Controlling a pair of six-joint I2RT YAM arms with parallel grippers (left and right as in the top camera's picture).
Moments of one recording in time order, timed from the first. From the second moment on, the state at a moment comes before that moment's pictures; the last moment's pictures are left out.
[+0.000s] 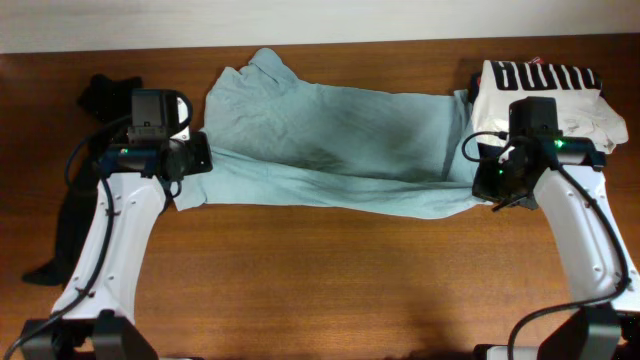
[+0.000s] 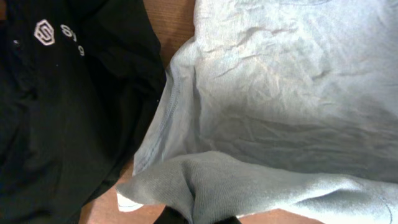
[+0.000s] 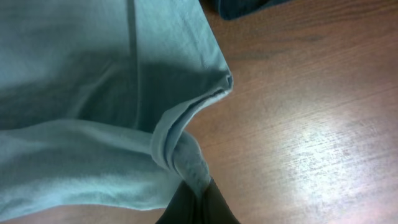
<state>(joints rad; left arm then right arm) -0.02 1.57 1.28 -0.73 -0.06 -0.13 -0.11 1.53 1.25 -1.05 0.04 0.26</state>
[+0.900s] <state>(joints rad) -0.02 1.71 1.28 -0.43 -0.06 -0.13 -0.11 1.62 1.25 -0.81 0.01 0.24</state>
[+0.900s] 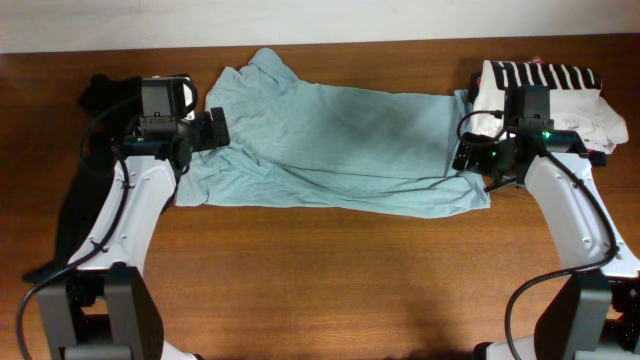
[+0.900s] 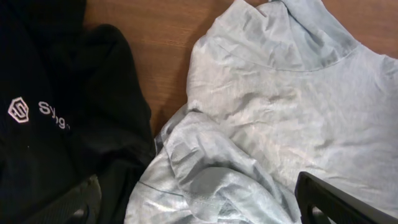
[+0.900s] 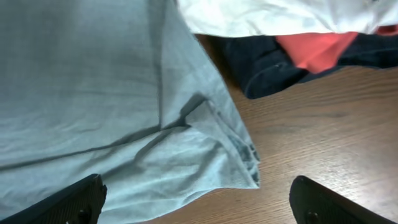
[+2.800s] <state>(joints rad) -0.13 2.83 2.62 -0.67 0.02 0.02 -0.02 2.15 1.89 -0.74 -0.05 -0.02</state>
